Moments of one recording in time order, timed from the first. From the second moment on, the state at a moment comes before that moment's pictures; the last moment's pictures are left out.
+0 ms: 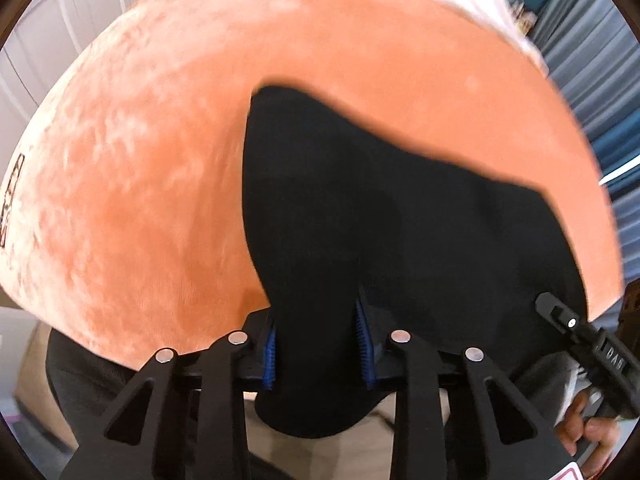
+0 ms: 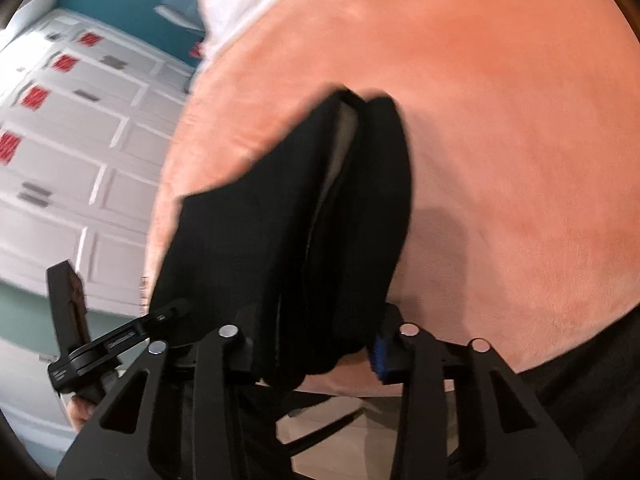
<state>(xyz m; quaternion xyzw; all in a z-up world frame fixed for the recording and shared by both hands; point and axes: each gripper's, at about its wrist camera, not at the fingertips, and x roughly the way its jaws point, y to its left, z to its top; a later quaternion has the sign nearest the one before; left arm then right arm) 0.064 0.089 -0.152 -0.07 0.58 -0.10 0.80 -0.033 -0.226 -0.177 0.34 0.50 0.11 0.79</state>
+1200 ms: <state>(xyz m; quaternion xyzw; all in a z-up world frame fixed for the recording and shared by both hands) 0.210 0.038 -0.113 0.02 0.48 -0.02 0.88 0.152 -0.172 -0.109 0.08 0.40 0.02 0.91</state>
